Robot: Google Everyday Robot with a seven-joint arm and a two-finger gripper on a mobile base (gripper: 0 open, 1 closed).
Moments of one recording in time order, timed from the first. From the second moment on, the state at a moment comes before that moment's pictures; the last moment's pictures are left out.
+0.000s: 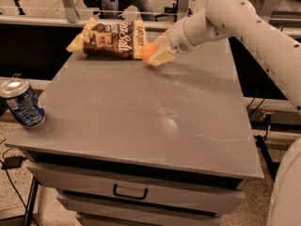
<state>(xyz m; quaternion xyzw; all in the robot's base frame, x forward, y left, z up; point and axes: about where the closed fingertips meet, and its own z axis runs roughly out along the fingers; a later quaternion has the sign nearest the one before) 0.739 -0.035 0.877 -0.60 0.67 0.09 0.42</state>
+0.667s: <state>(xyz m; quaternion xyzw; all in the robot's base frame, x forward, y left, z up) 0.739 -0.030 0.872 -0.60 0.67 0.10 0.42</state>
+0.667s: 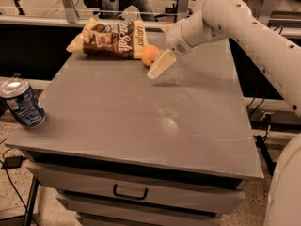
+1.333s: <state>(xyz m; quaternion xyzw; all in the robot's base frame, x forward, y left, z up) 0.739 -0.037 0.872 -0.59 0.68 0.09 0.43</state>
